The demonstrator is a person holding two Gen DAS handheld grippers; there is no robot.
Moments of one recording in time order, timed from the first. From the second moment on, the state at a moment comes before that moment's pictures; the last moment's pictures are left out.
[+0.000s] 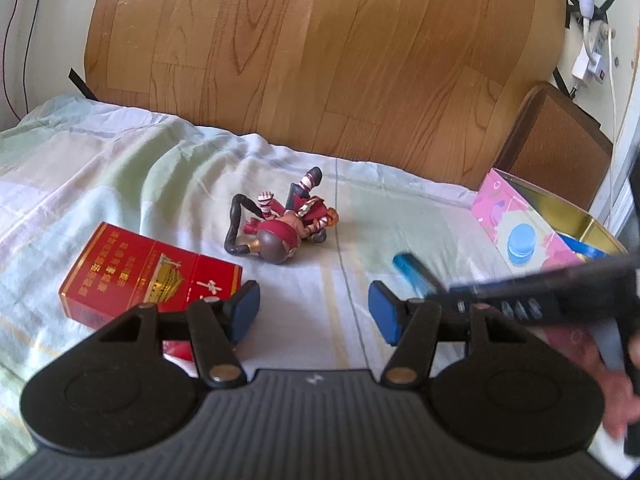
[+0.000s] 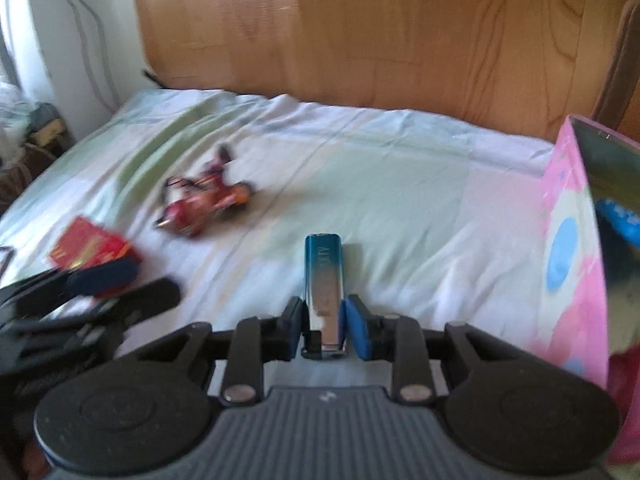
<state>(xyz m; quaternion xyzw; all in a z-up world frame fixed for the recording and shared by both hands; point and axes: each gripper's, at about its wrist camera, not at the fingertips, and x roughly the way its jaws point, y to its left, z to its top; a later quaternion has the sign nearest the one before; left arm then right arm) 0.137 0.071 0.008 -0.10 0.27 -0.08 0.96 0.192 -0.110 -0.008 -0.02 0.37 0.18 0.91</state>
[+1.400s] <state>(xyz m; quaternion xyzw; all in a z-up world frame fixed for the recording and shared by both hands) 0.134 -0.130 0.082 -0.07 0.29 -0.39 0.87 0.034 -0.298 0.002 0.24 0.11 0.15 0.95</state>
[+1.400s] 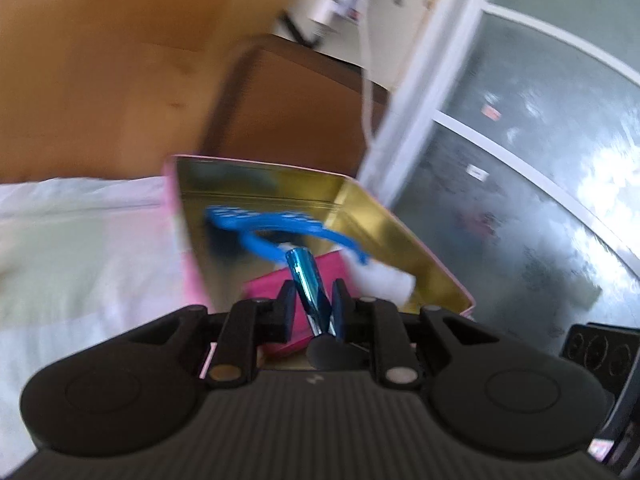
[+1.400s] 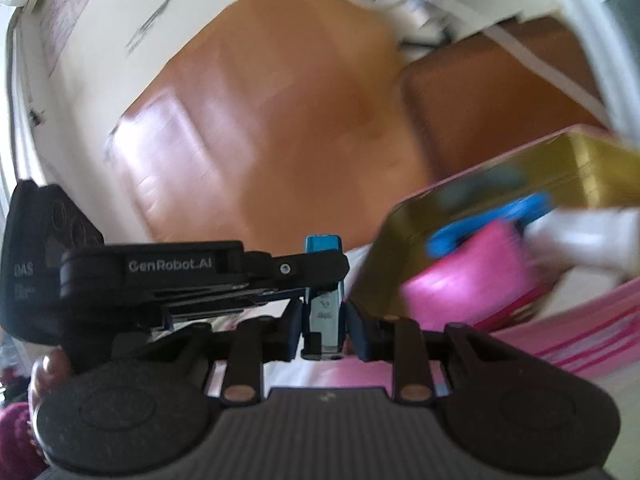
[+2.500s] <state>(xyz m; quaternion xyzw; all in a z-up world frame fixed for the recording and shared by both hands) 0.120 -0.174 0.070 0.09 0.24 -0.23 0.94 0.016 -0.341 -0.003 0.22 0.06 0.00 0.97</state>
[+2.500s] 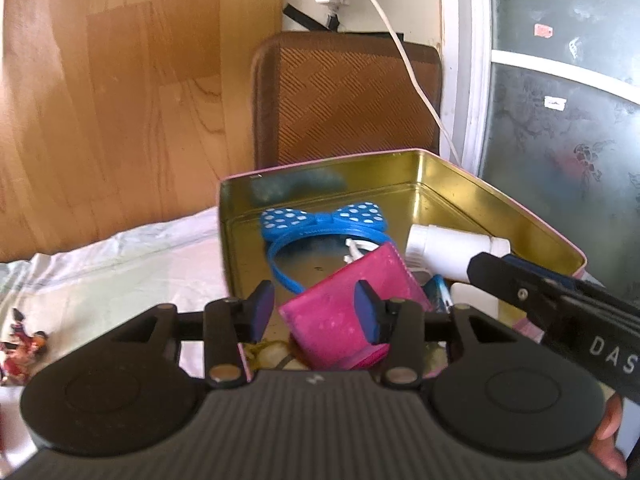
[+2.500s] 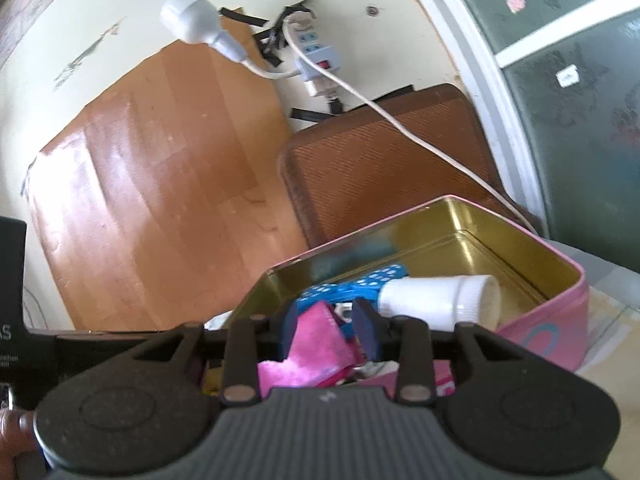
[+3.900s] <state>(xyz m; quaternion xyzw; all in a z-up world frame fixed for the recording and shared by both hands) 0.082 -0.124 0.059 0.09 0.23 -0.22 0.94 0.003 -0.298 0.008 0.21 0.10 -0.01 0.97</state>
